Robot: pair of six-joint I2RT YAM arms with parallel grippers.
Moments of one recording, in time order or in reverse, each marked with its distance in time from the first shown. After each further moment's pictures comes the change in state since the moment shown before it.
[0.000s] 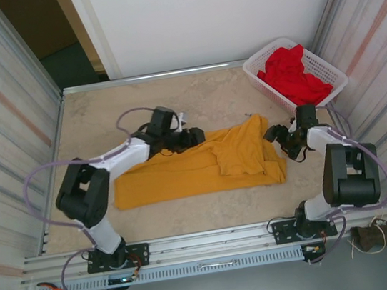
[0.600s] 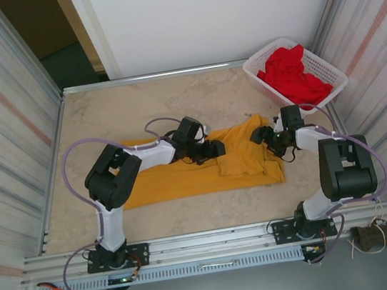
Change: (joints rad) left arm -0.130 0.237 0.070 0.091 0.009 -0.089; right arm 0.146 0.054 -0.010 0.133 -0.053 0.004
